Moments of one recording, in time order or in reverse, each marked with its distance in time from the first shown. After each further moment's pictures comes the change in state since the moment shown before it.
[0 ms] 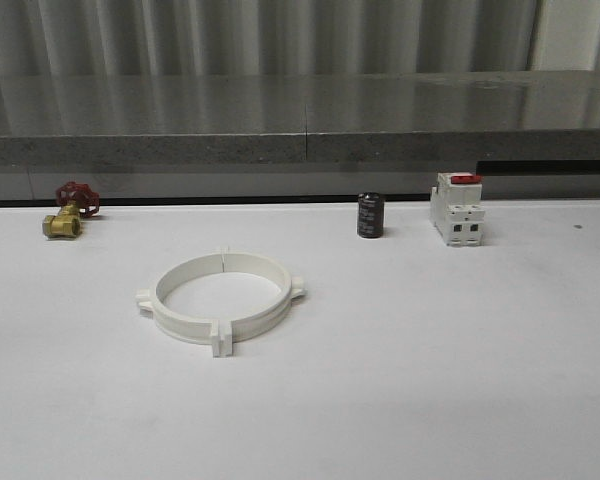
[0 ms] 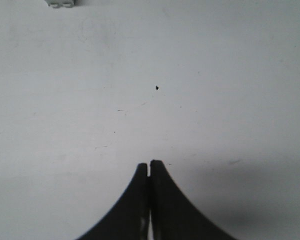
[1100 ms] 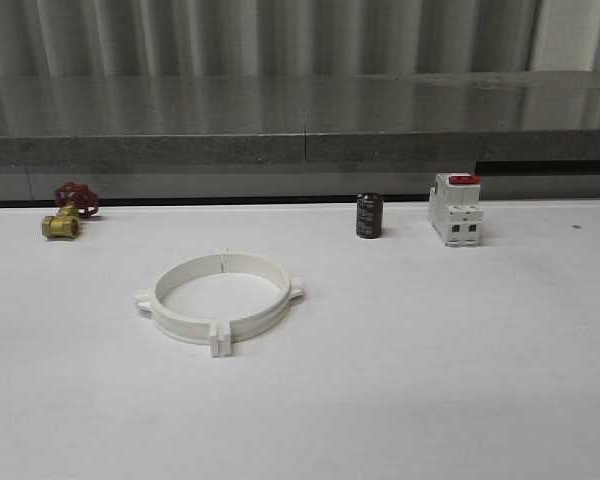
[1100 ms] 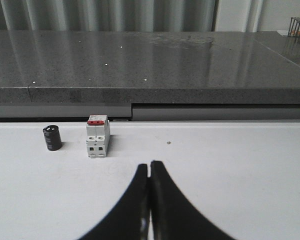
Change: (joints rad) left arm 0.000 0.000 0.000 0.000 0.000 0.000; right arm -0.030 -0.893 0.653 0.001 -0.594 -0.010
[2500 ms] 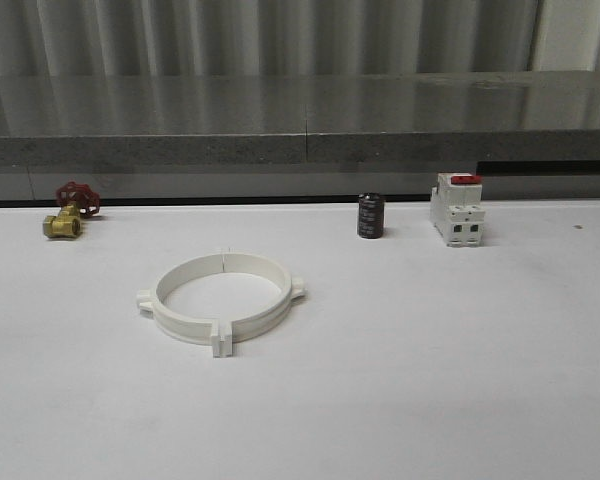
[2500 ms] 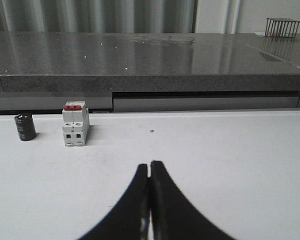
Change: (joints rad) left arm 0.000 0.000 0.001 0.000 0.000 0.000; right arm -0.095 -0.143 0.251 0.174 -0.163 -0.192
